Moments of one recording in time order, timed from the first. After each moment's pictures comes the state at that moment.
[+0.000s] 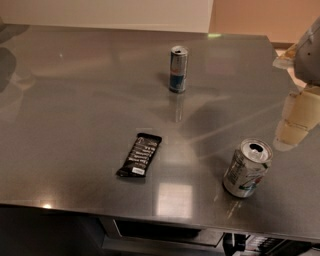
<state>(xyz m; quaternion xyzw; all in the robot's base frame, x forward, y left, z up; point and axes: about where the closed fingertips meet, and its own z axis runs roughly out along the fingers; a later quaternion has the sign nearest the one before) 0.438 -0.217 0.976 -0.60 0.78 -0.03 0.16</state>
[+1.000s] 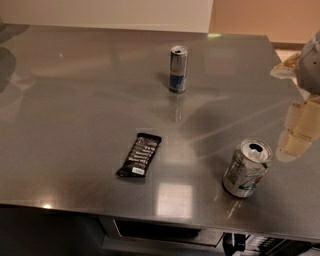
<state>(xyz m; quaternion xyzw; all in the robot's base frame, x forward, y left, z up) 0.423 -0.210 0.967 -0.62 0.77 0.00 0.16</state>
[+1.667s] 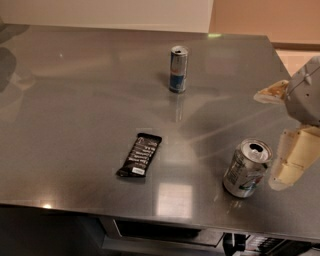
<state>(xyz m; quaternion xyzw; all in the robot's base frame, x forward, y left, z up) 0.393 -0.189 0.936 -0.65 0.74 0.06 0.17</state>
